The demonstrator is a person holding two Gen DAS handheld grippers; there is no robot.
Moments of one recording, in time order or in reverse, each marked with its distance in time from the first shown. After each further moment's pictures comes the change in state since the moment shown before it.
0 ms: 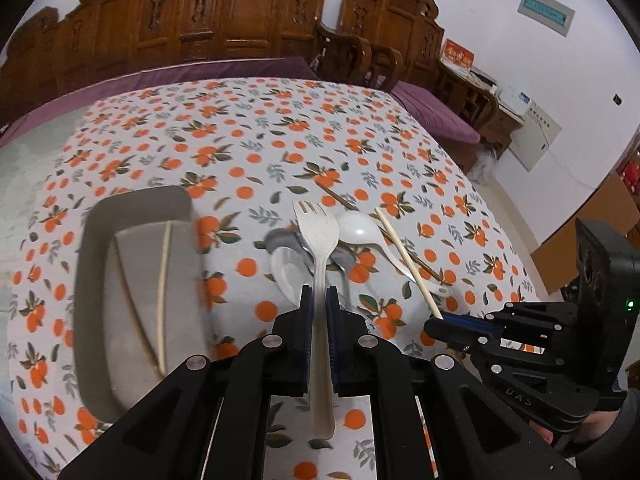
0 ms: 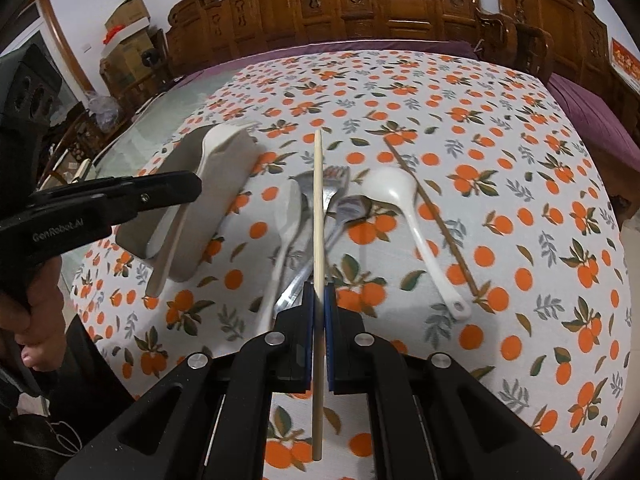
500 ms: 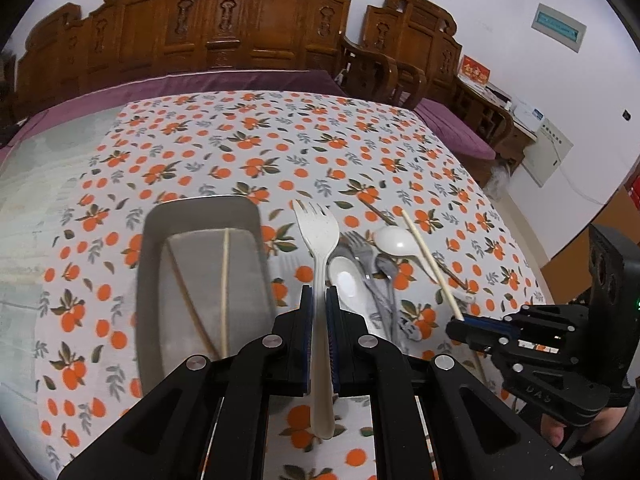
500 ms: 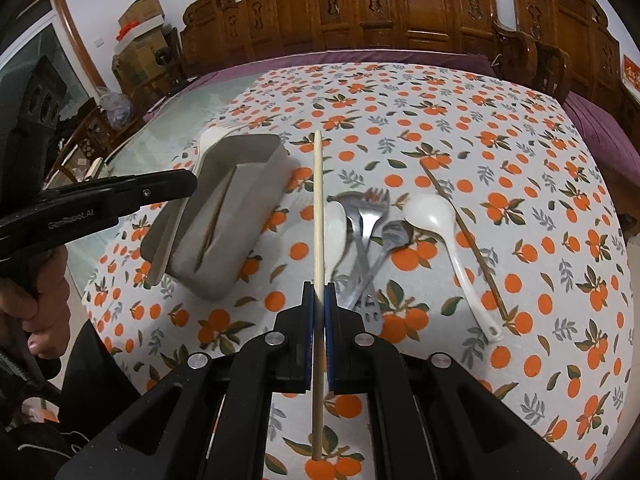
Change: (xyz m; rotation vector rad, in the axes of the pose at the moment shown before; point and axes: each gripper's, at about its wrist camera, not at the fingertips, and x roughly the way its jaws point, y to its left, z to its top) left arm -0.031 0.046 0.000 -0.030 -0.038 0.047; right arm -0.002 0.038 0.018 -0.036 -0.020 0.021
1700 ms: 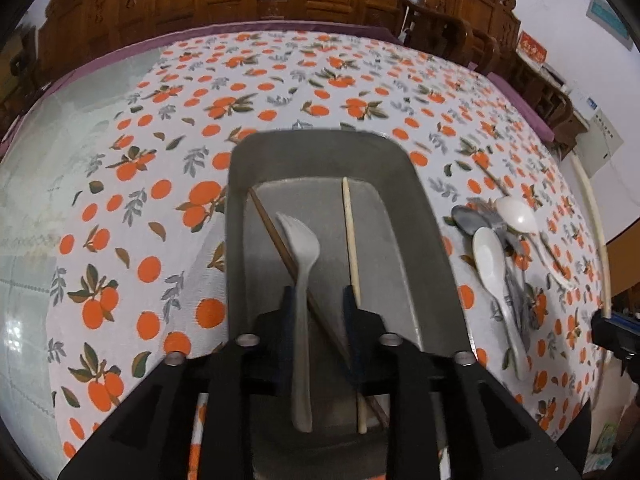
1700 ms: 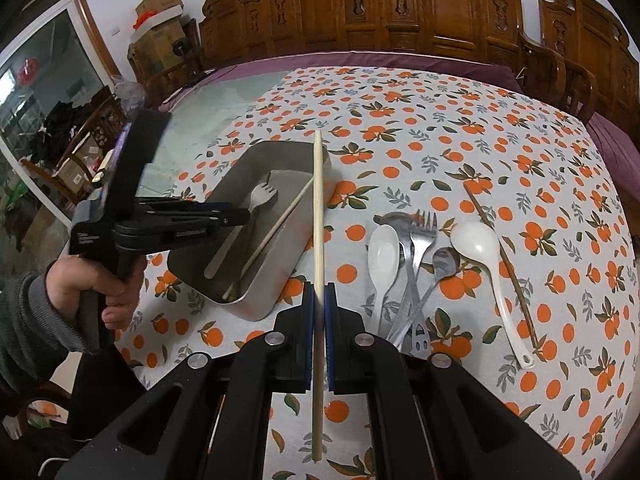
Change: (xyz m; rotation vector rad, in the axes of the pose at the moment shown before) left arm 0.057 0.094 -0.012 -0.064 0.141 0.126; right arm 0.013 0.042 0.023 -0.052 0.014 0.028
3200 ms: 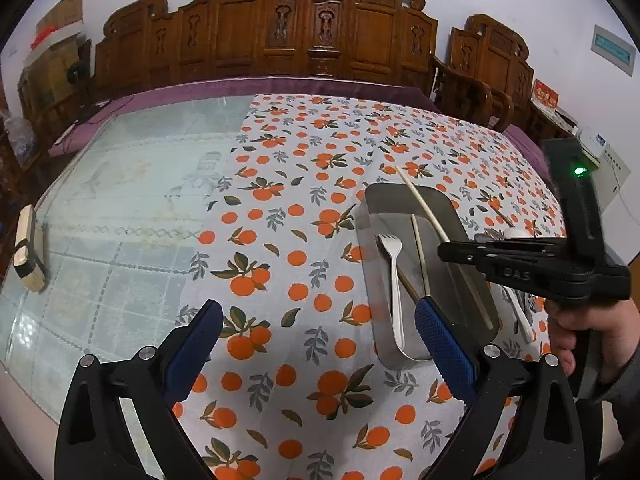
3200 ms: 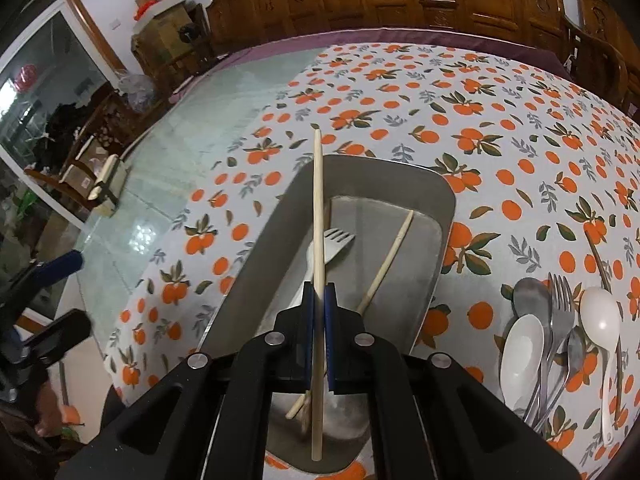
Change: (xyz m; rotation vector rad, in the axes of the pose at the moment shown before) left arm -0.118 0.071 -0.047 -0.048 -0.189 0.106; right arm 0.118 0.065 0.073 0.028 0.079 0.079
